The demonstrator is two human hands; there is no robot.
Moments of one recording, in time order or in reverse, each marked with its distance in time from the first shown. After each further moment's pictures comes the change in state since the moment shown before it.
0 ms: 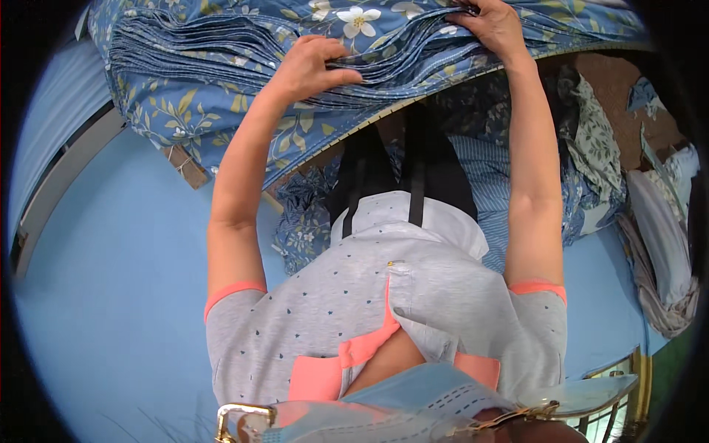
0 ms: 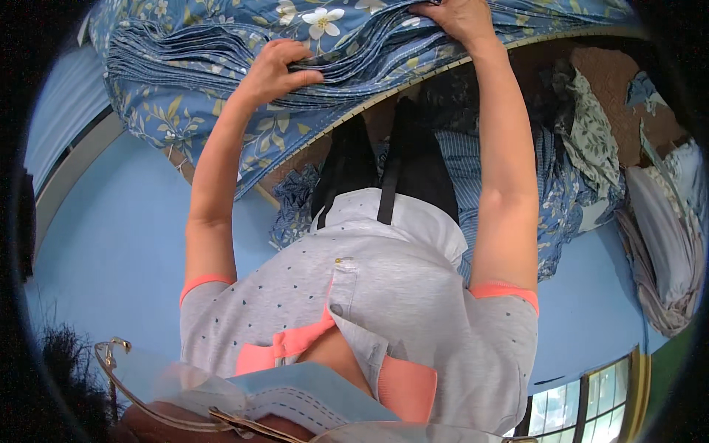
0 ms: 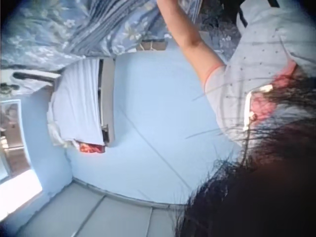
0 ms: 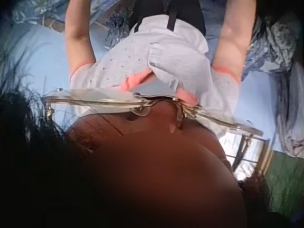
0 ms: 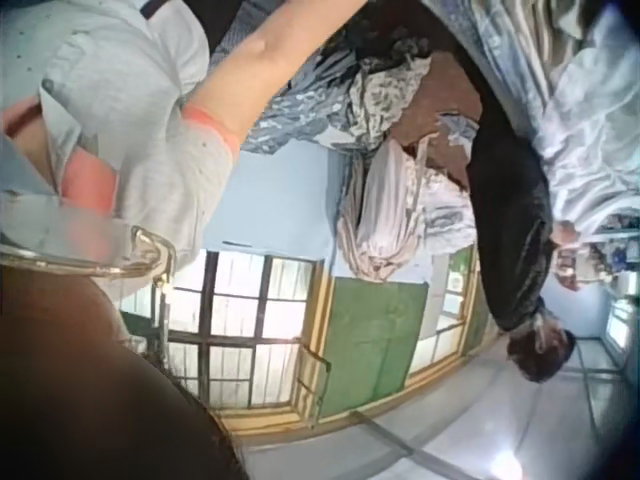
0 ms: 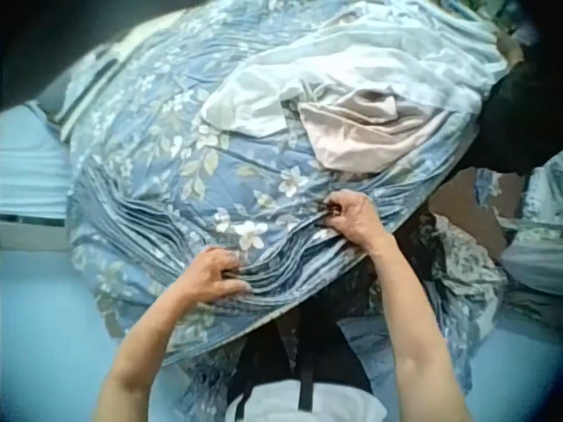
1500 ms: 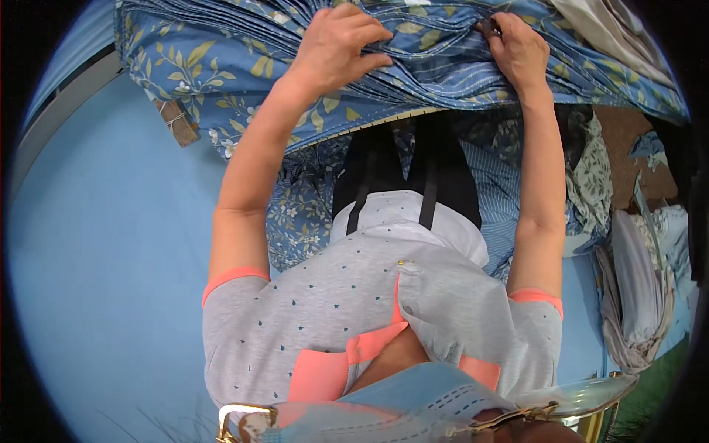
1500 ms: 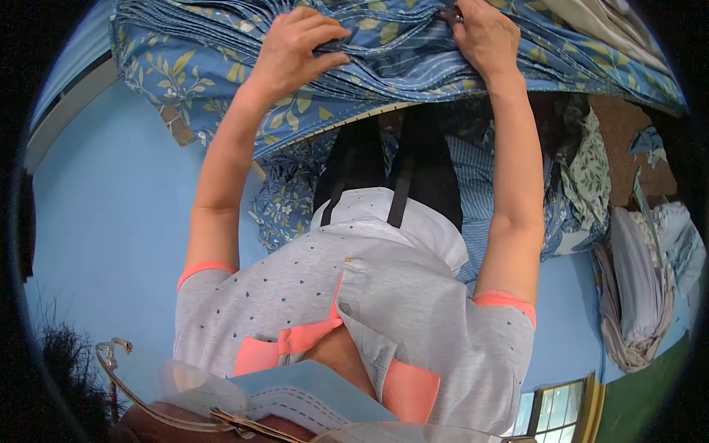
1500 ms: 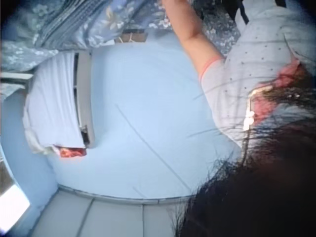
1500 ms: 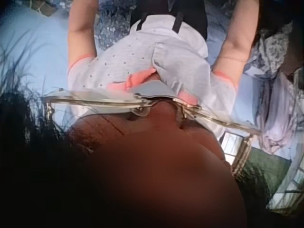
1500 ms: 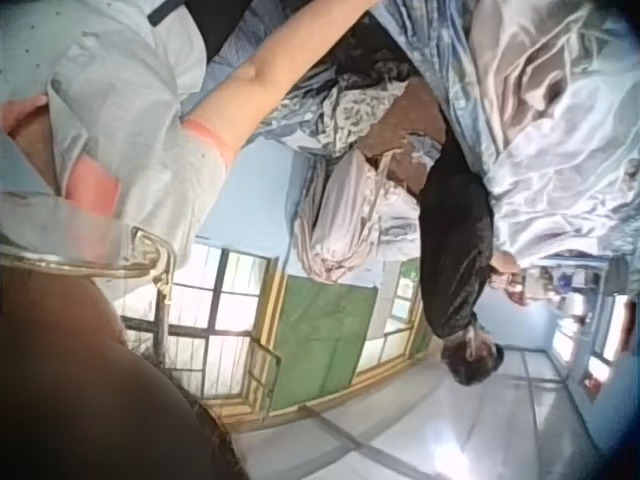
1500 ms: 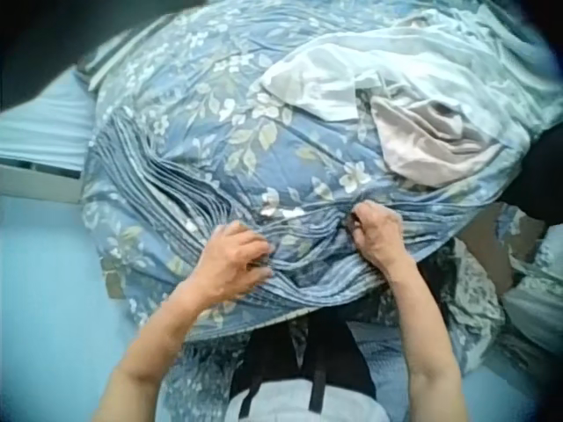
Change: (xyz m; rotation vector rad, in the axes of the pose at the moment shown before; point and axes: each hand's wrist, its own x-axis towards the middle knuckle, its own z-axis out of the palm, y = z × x) left_hand -0.017 0.009 -0.022 0.154 0.251 0.073; right_hand 0.005 -0.032 0.040 -0.352 0.021 -0.256
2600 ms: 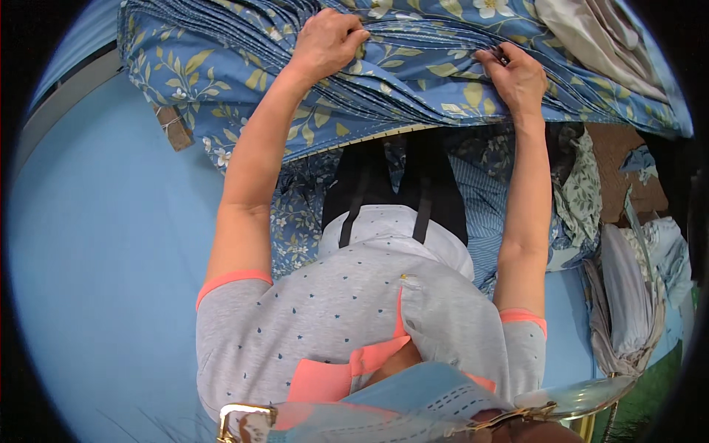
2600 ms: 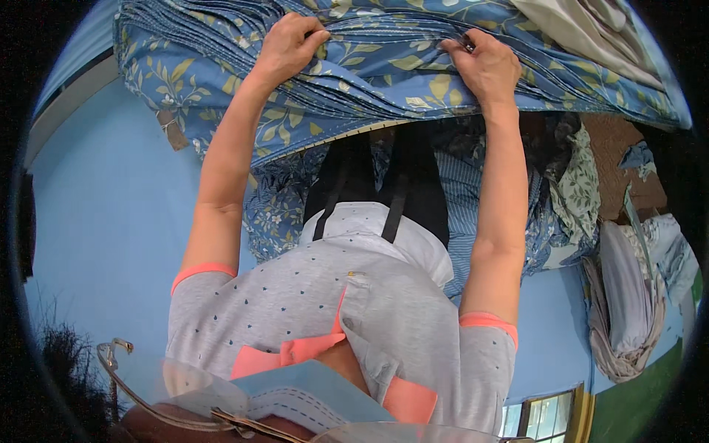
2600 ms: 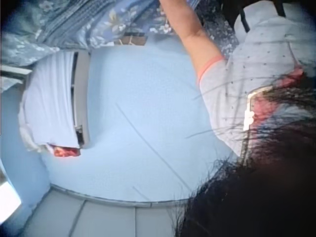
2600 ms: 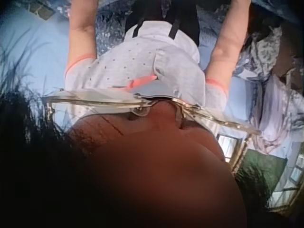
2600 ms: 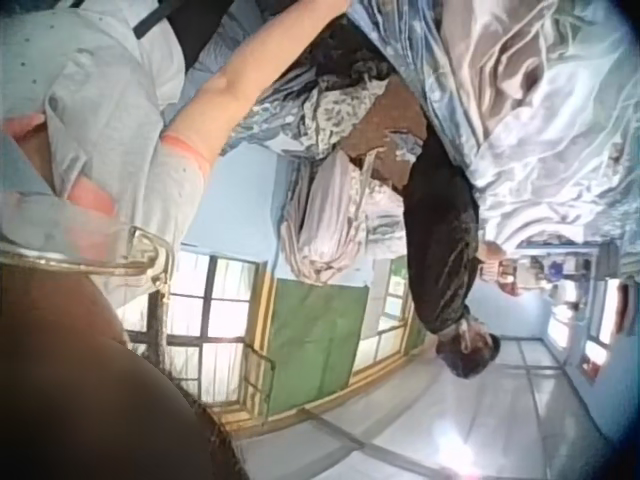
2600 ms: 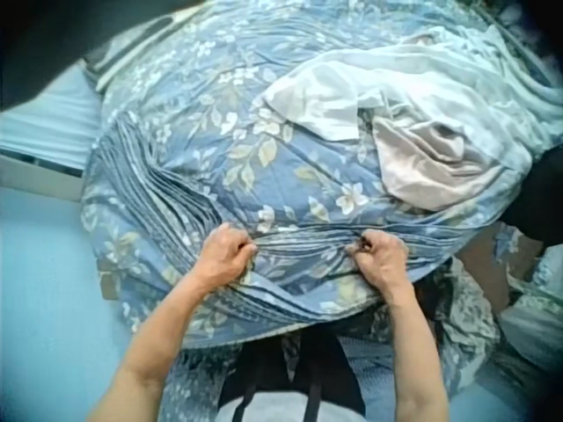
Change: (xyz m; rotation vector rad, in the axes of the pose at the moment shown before) left_hand -0.017 -0.056 0.042 -0.068 -0.082 -0.453; right_hand -0.010 -0.003 -0.008 0.227 -0.050 0.324
